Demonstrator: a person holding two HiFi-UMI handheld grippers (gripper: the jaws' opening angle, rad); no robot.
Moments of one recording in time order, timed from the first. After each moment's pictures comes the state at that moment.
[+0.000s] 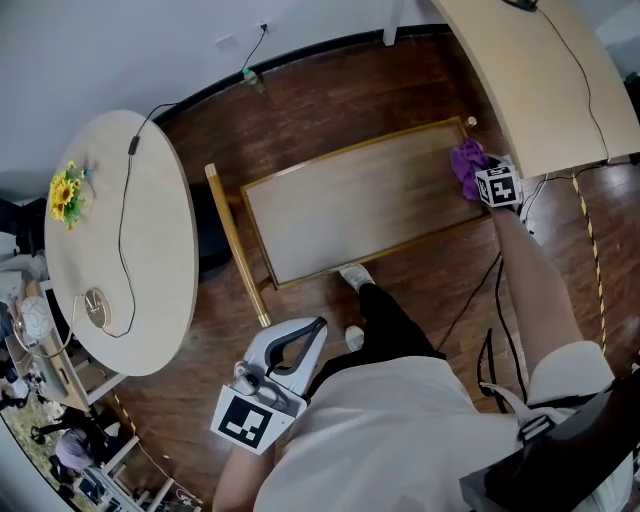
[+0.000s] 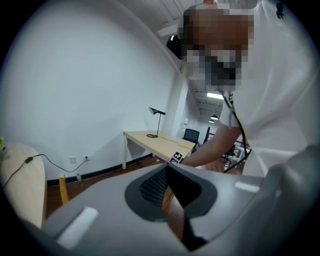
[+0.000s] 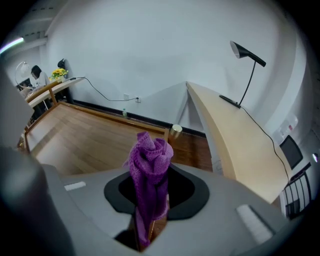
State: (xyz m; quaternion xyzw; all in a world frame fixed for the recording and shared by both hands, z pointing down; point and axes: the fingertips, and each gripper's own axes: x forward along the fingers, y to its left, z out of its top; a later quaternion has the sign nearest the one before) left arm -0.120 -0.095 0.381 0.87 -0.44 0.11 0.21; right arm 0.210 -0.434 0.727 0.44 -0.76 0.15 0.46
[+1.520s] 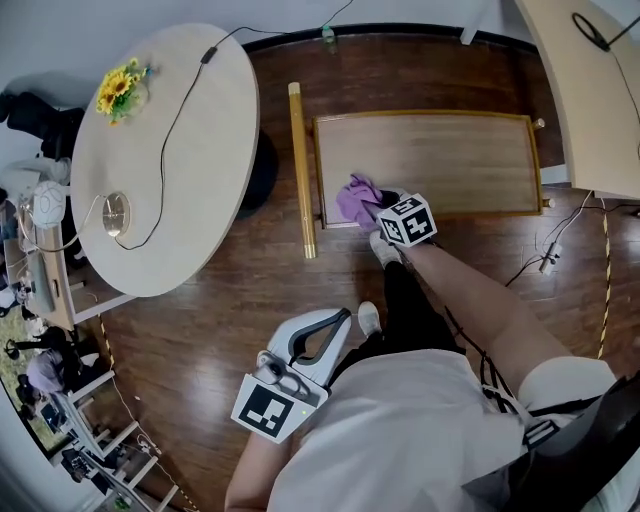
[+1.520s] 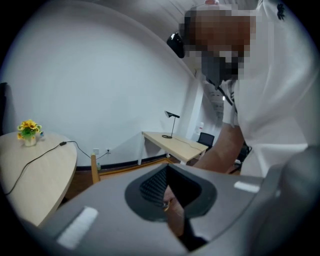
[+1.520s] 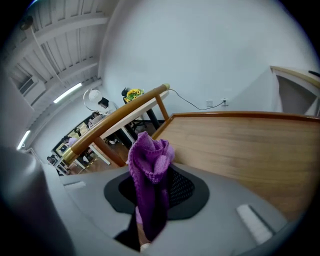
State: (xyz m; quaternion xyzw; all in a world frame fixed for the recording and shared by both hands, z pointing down) left arm -0.164 0.027 0.388 0.81 -0.54 0.08 0.22; right arm -0.214 -0.131 0.722 0.11 -0.90 0.27 0.32
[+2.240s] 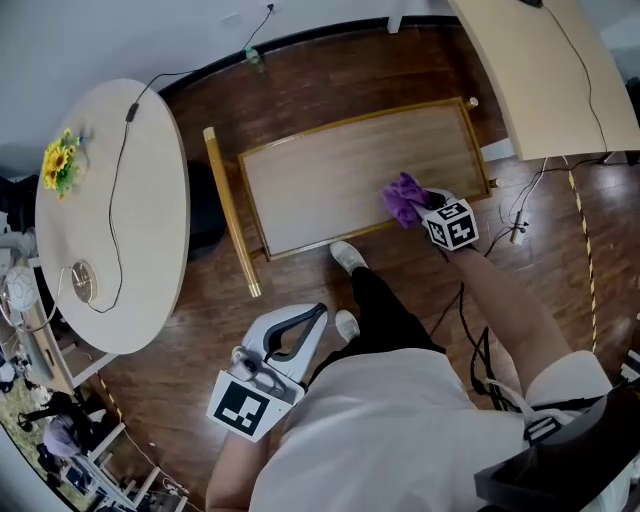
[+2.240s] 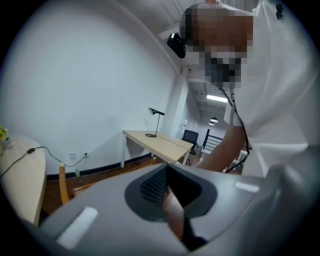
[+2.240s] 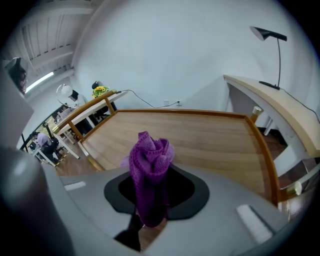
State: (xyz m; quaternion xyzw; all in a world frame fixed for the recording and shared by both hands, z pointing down) left arm -0.121 -0.049 0.392 0.87 -0.44 0.09 0.22; right arm 0.044 -0.240 0.734 0.27 -0.85 0.24 0.38
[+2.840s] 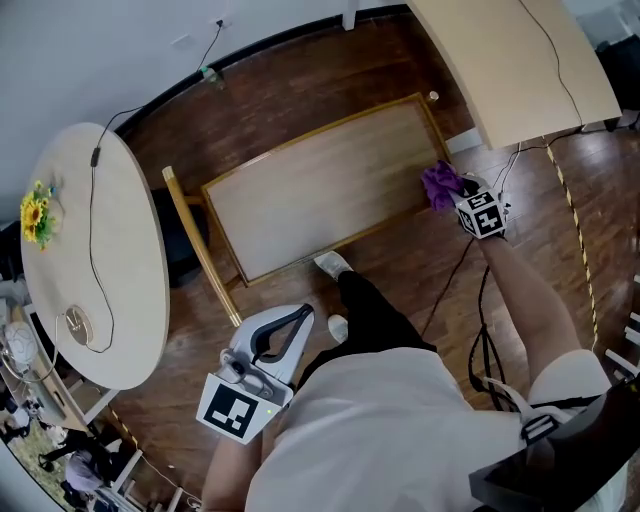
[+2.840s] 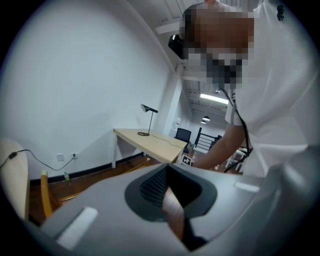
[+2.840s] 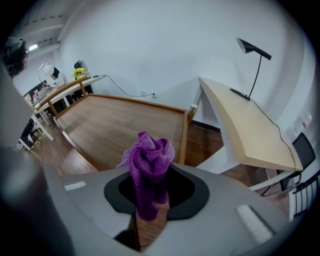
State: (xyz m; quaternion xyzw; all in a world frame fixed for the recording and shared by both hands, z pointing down) left arm -0.095 -0.098 0.398 0.89 -0.39 0.10 0.22; right arm 0.226 -0.307 0.726 0.36 -0.79 0.17 0.47
